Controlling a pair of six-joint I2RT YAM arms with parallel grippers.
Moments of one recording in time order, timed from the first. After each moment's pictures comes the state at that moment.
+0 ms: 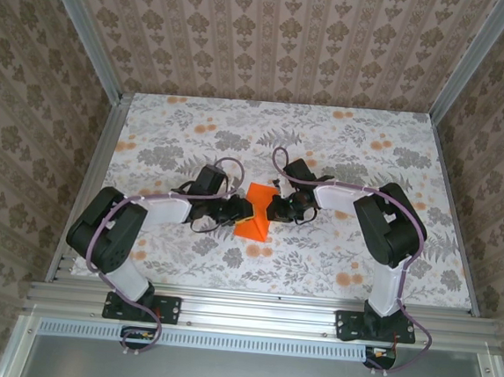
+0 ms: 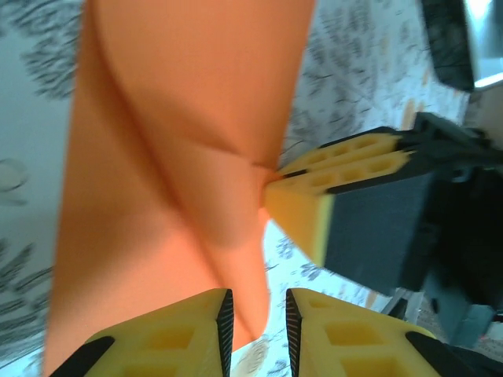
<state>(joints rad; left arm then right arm) -0.59 1.62 0.72 0.05 0.61 -0.89 0.52 1.92 1.11 -0.37 -0.48 0.46</state>
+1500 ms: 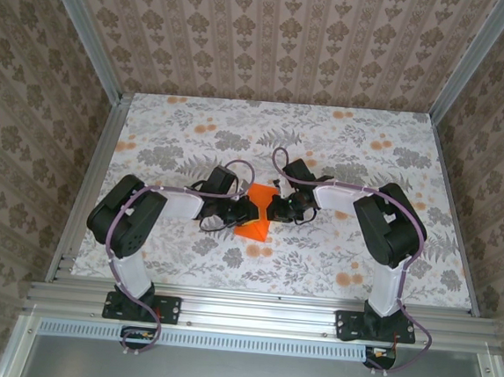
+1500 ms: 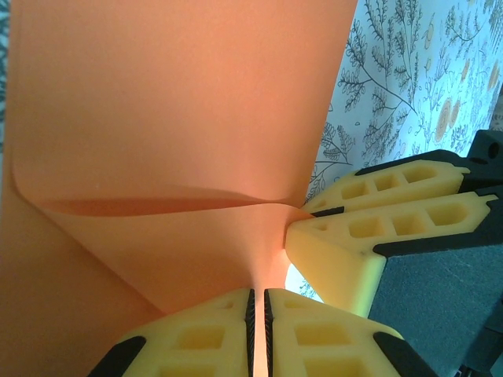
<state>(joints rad) -0.62 1.77 0.79 0.07 0.61 -0.88 0.52 1.92 1.11 -0.38 -0.45 0.47</state>
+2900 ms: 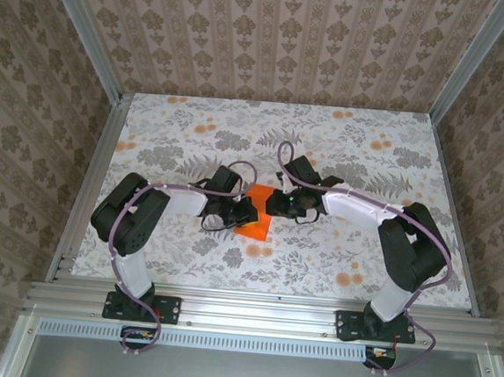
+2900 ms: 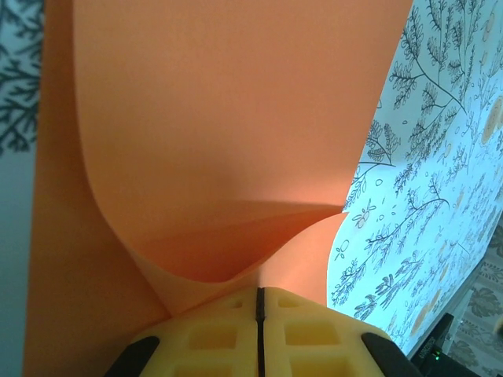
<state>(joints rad) -0.63 1.80 0.85 -0.05 0.55 -0.85 0.60 1.70 1.07 -0.42 -0.33 0.58</state>
